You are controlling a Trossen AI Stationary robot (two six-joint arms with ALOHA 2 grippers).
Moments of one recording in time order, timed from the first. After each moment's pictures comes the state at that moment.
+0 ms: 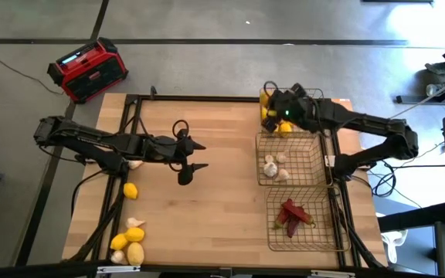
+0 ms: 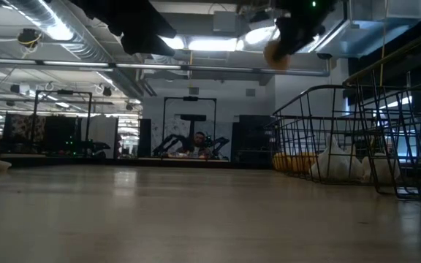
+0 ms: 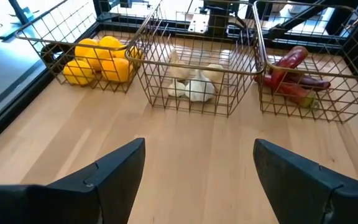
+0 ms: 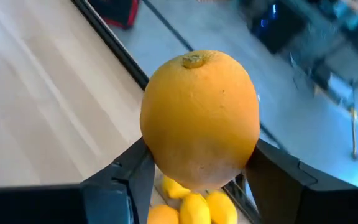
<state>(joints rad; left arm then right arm) -0.10 1.16 0.78 -0.11 -0.27 -0.16 -0.23 1.30 1.28 -0.72 0.62 0.05</state>
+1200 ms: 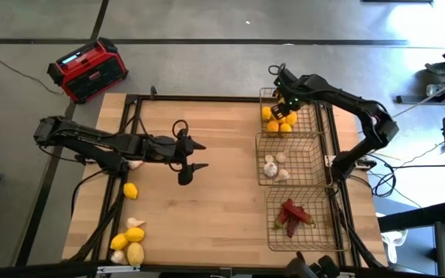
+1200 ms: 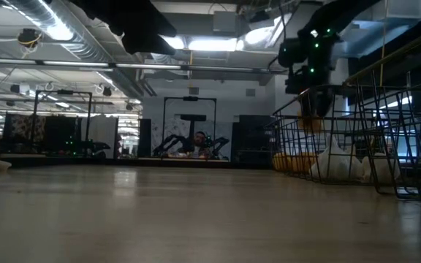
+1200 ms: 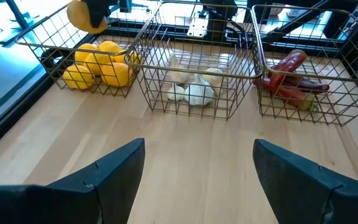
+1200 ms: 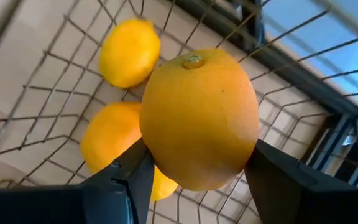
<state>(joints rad) -0.10 1.16 0.78 -0.09 -0.27 -0.15 -0.75 1.56 1.28 -1.02 0.17 0.21</state>
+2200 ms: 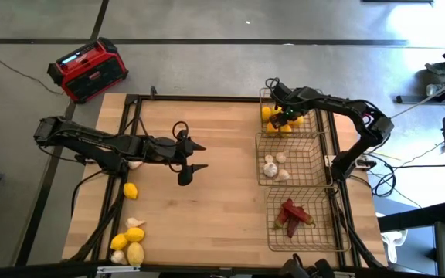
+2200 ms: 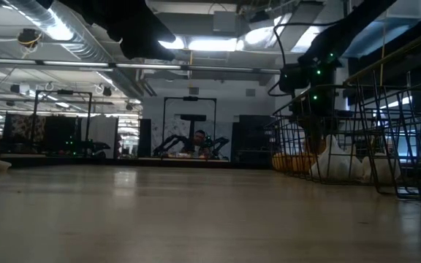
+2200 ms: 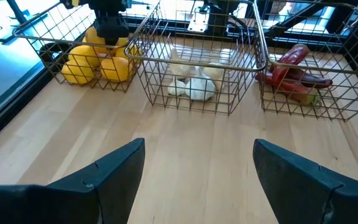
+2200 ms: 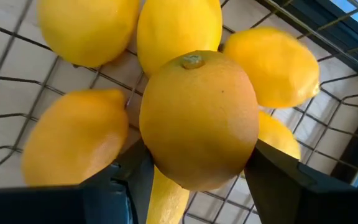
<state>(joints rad) -0.10 1.16 0.74 -0.06 -0.27 -0.15 -0.75 1.62 1.07 -0.82 0.20 0.29</state>
